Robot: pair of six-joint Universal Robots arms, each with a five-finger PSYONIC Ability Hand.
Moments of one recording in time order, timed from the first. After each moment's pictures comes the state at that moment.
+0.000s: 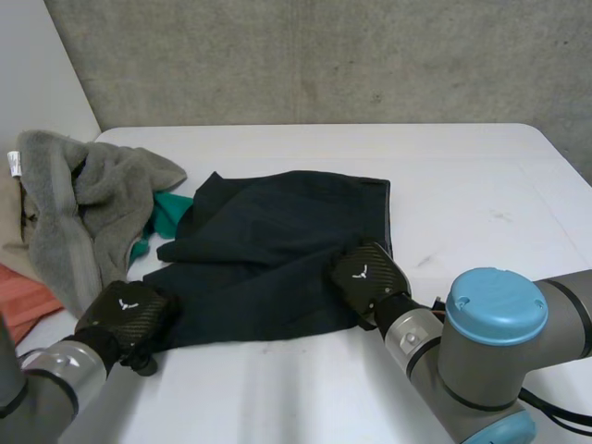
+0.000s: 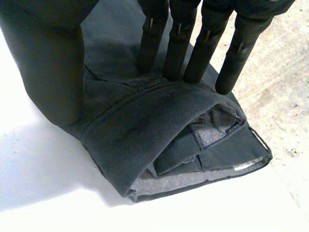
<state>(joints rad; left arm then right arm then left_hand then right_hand) 4.54 -1.70 -2.16 3.34 -1.36 3.64 2.16 -1.05 1.77 -0.48 1.43 2.49 0.53 0.55 0.55 0.55 0.37 0.61 0.60 0.61 0.60 0.43</state>
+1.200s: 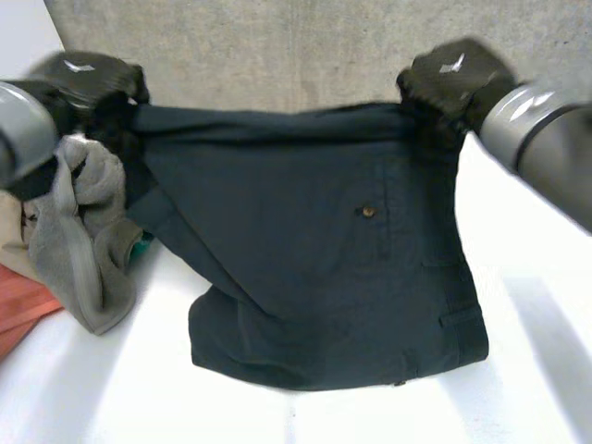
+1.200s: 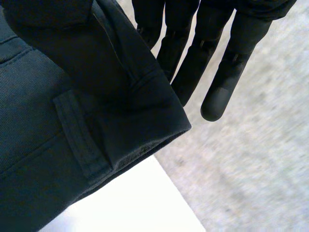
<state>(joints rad) 4.44 -1.83 -1.07 2.73 -1.42 3.44 1.98 -1.19 1.01 0.27 1.40 2.61 1.12 1.20 1.19 1.20 0.99 1.12 1.17 1.19 1.20 1.01</state>
